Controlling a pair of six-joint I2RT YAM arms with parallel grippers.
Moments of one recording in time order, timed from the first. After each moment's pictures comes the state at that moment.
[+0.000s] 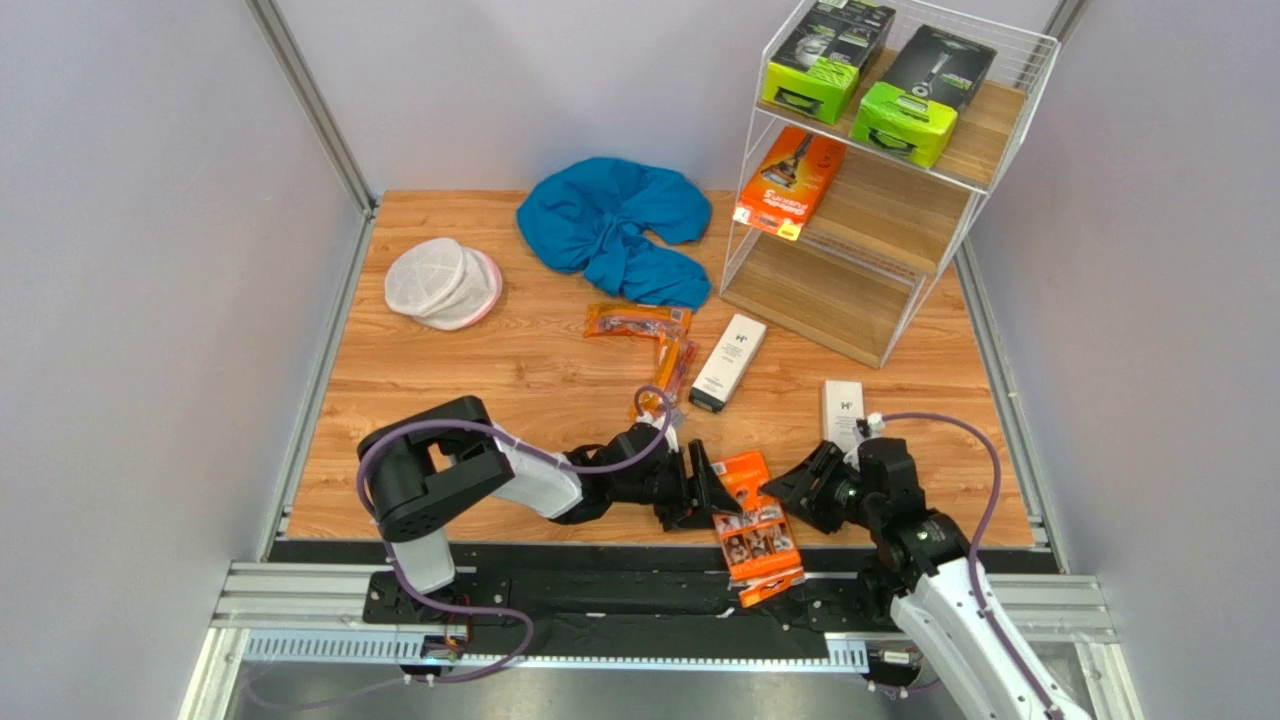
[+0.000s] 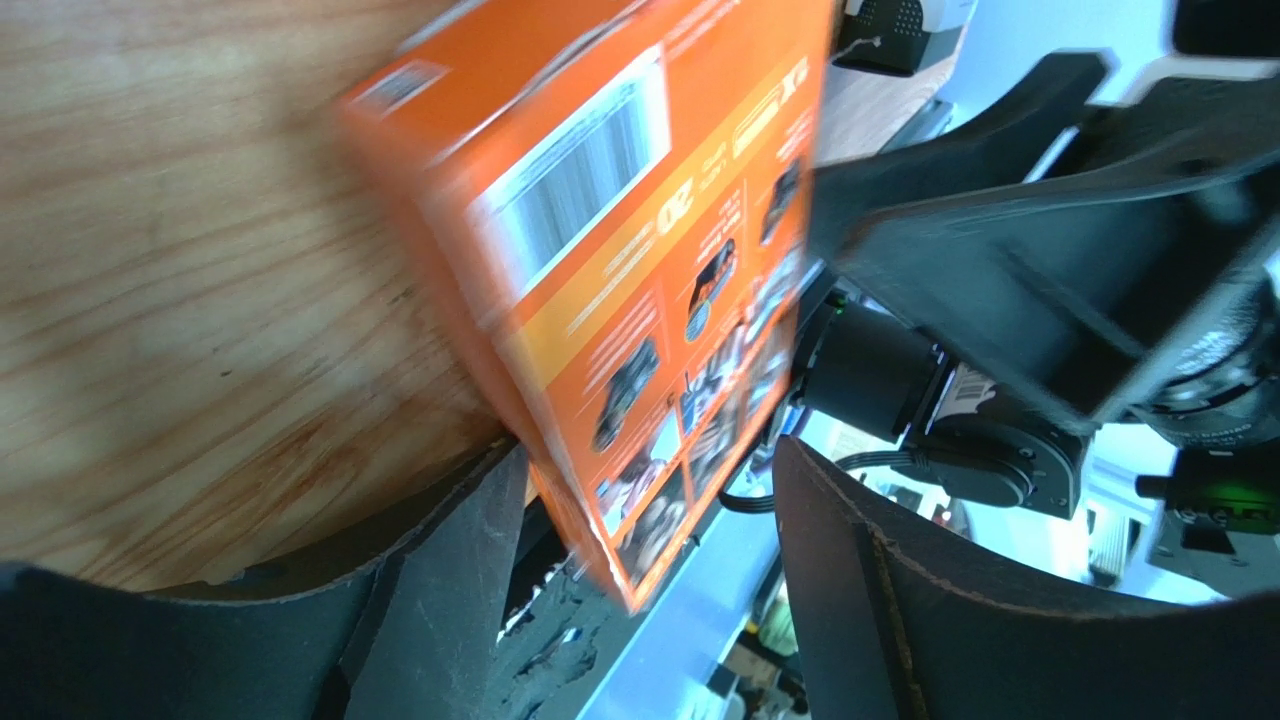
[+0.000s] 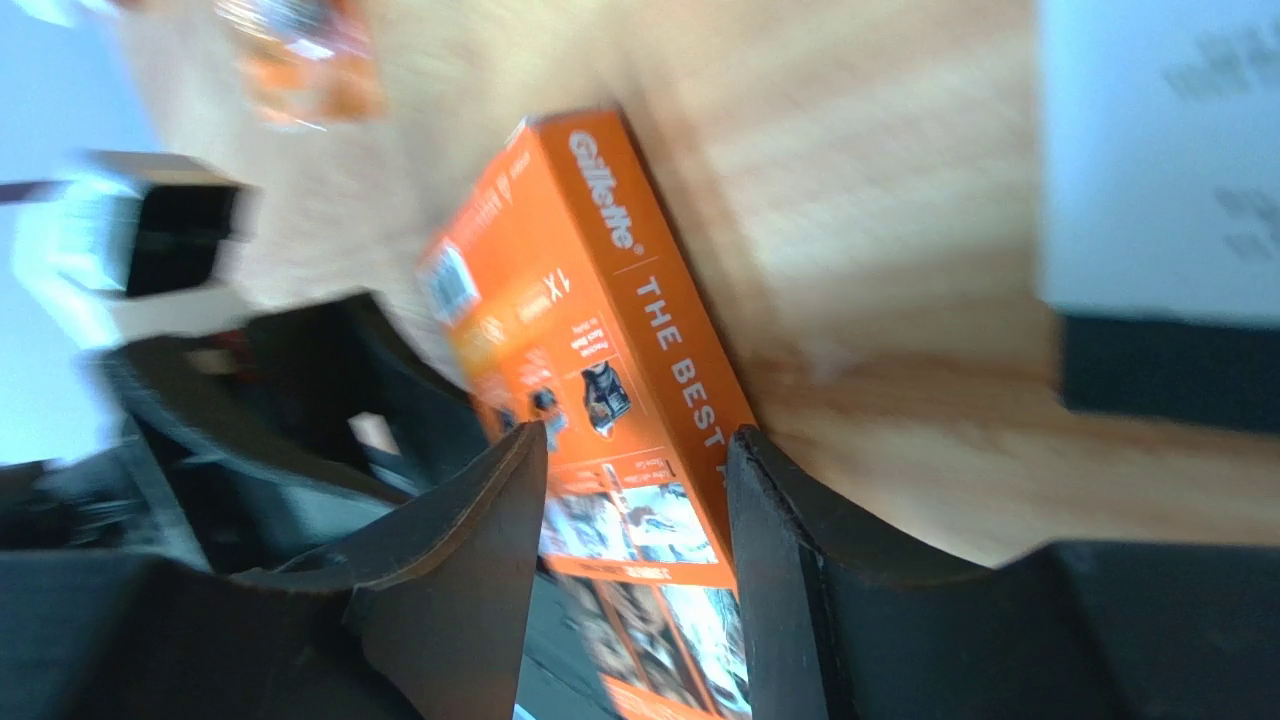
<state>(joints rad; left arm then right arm) -1.10 1.77 0.60 0.61 0.26 -1.36 0.32 0.37 0.14 -0.47 -0.34 1.00</state>
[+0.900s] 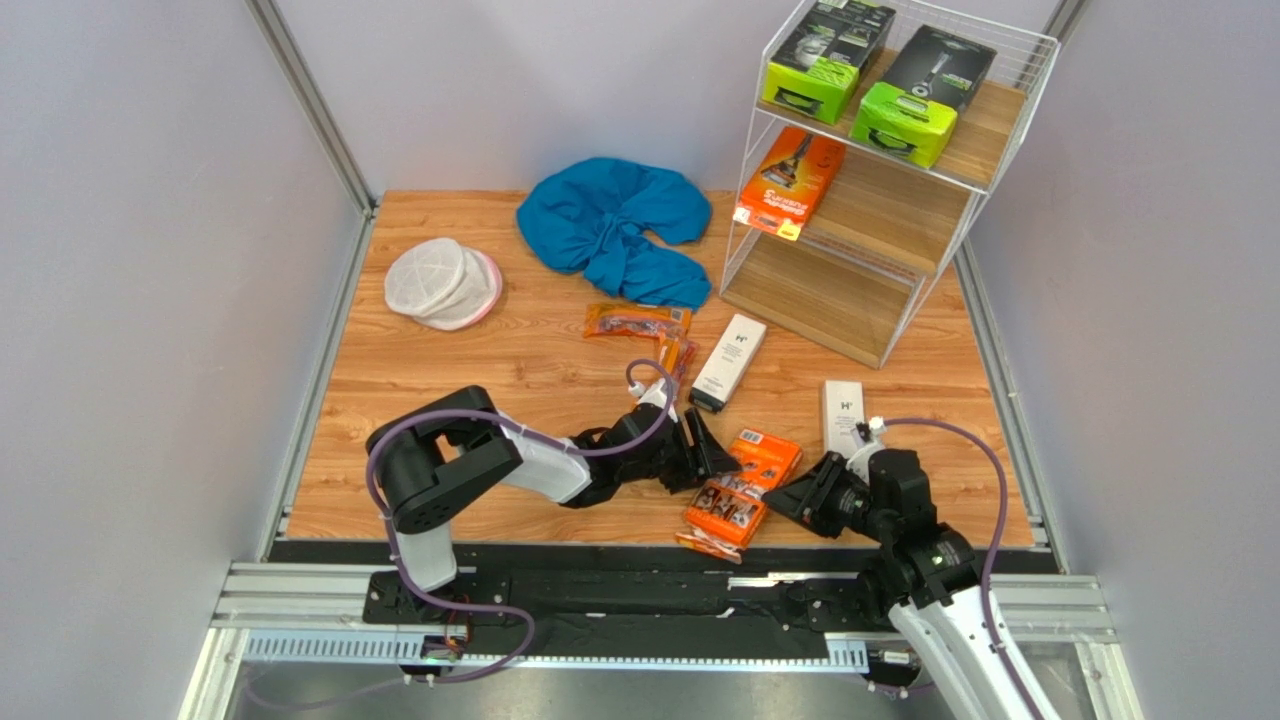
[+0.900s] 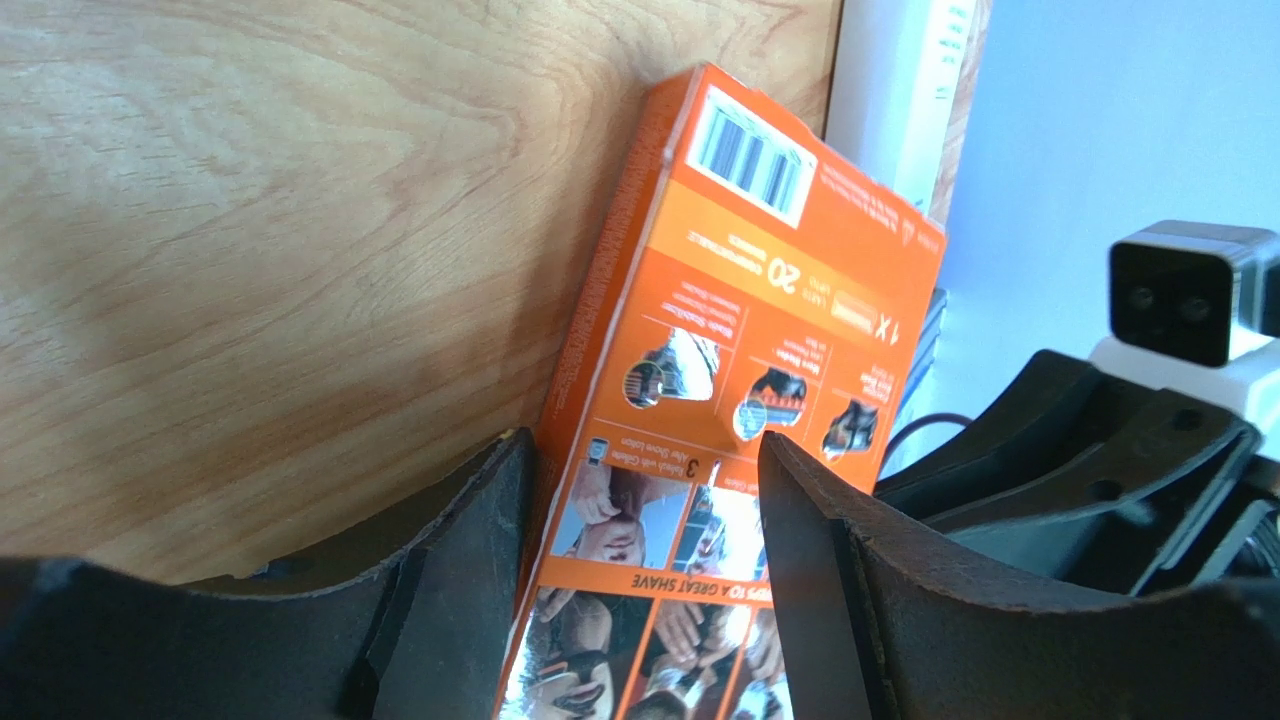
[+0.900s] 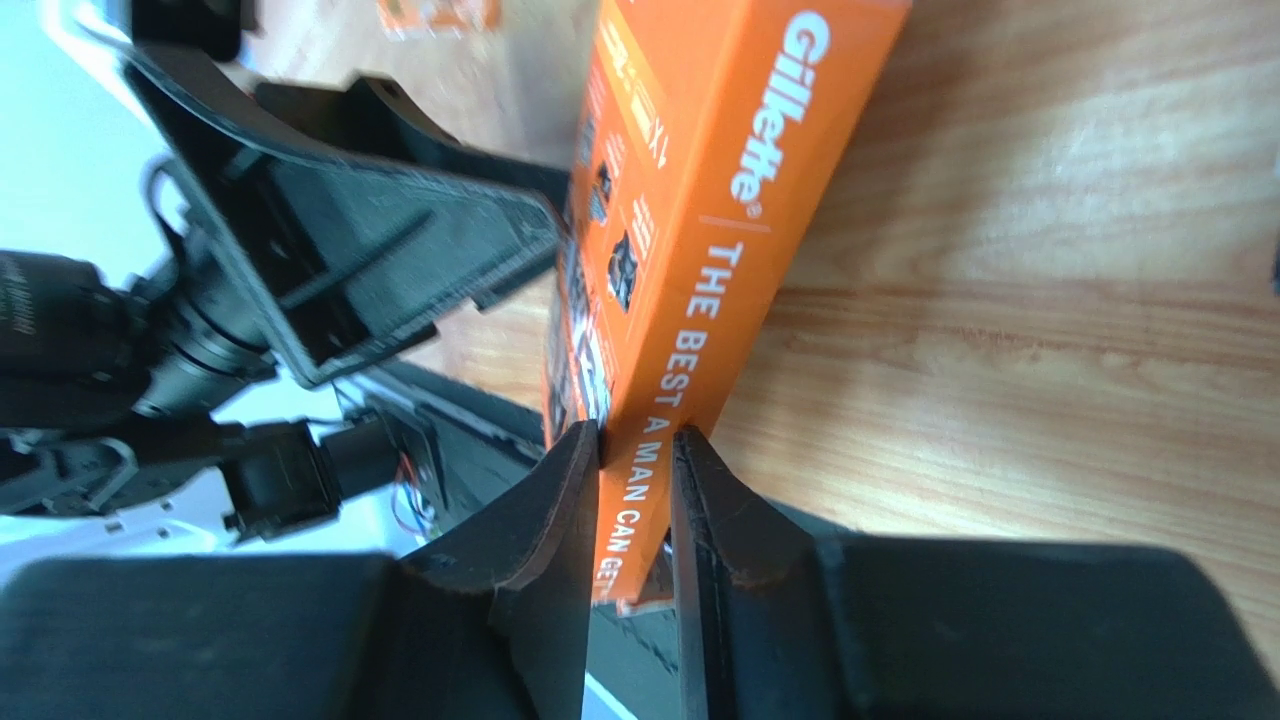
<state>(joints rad) -1.05 1.81 0.68 0.62 0.07 -1.28 0.34 0.19 0.17 -0.62 -0.41 0.99</state>
